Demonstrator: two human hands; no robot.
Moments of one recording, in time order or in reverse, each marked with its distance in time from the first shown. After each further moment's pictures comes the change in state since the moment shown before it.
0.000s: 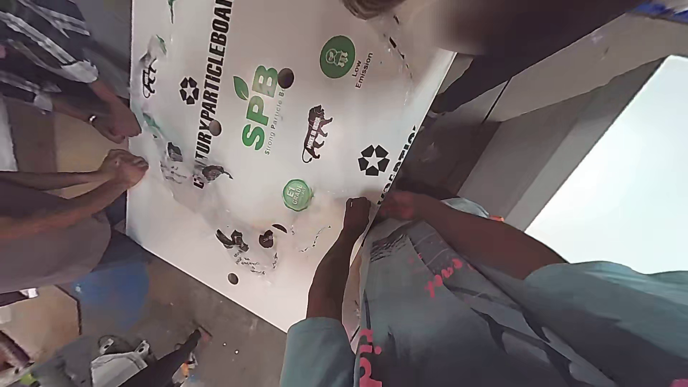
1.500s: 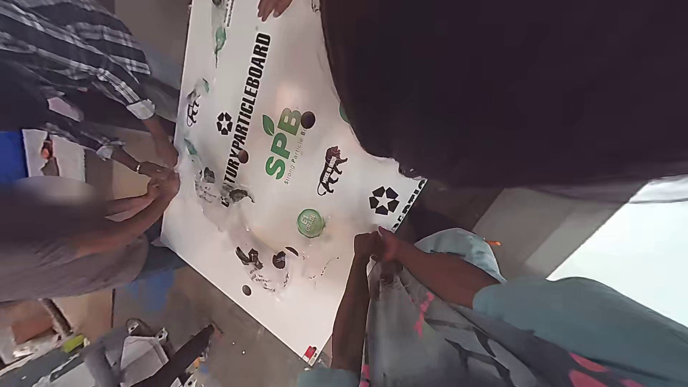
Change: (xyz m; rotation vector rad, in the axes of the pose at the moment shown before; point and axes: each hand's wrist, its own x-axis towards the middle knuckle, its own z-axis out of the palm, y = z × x) left_hand 0.024 0.020 -0.037 -0.977 -0.015 -0.693; right_hand -0.003 -0.019 0.051 0.514 -0.080 0.175
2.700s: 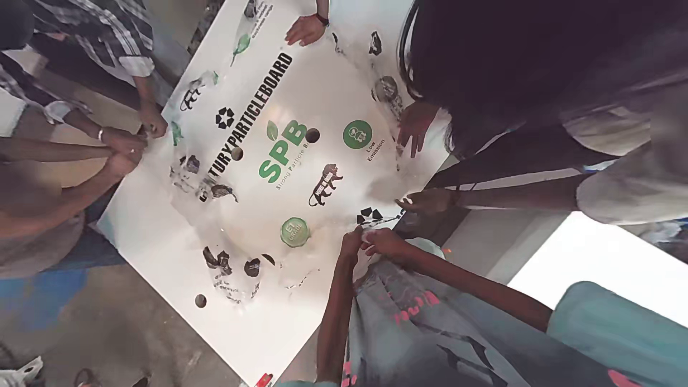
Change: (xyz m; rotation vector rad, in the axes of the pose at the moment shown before) left_hand -0.031 0.068 -0.030 -0.679 -0.048 0.213; right_hand -0.142 -0.045 0.056 -1.132 0.062 -0.562
